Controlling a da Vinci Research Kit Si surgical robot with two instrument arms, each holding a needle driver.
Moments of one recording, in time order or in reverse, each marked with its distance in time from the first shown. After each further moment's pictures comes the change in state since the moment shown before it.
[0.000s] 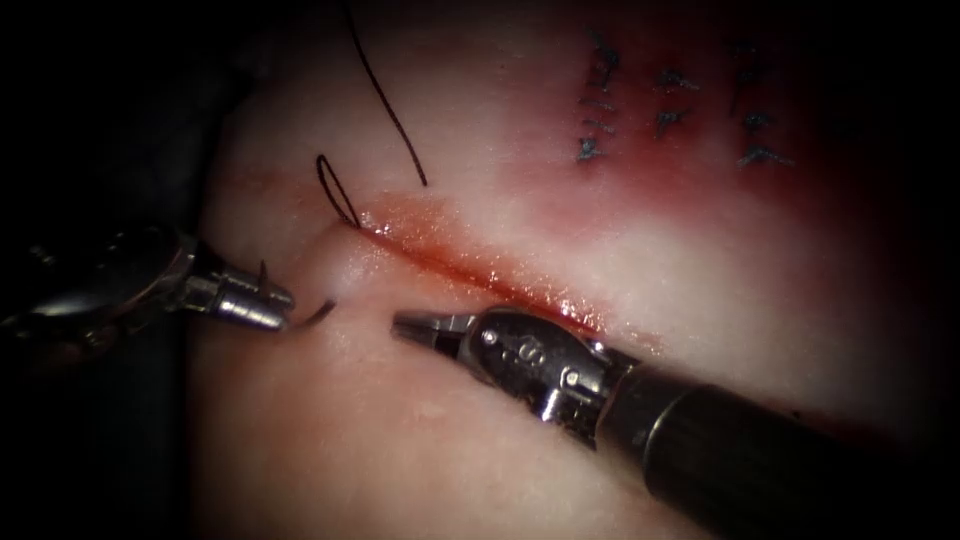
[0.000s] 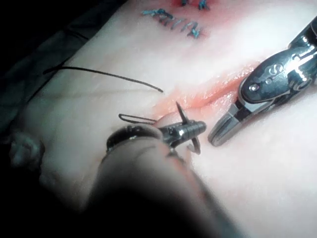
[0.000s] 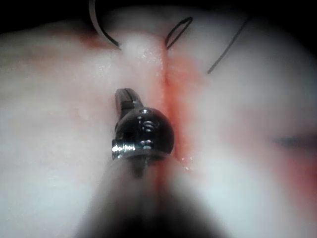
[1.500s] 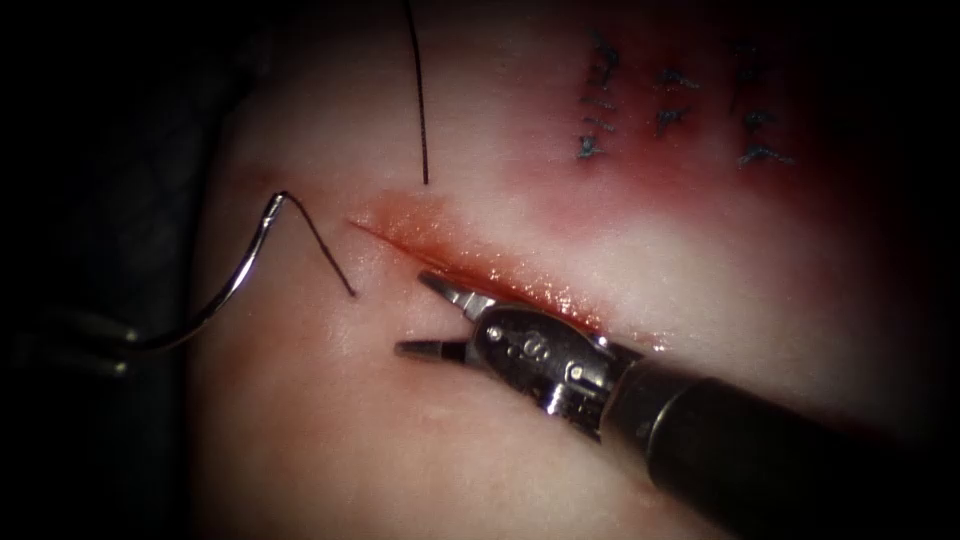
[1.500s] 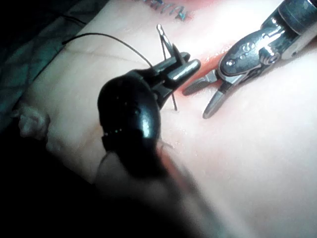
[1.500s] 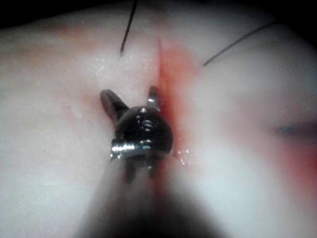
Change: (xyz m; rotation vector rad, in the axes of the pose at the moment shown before) right arm 0.000 0.000 0.000 -0.059 0.075 0.067; left arm 0.004 0.014 -0.002 0.019 0.101 0.678
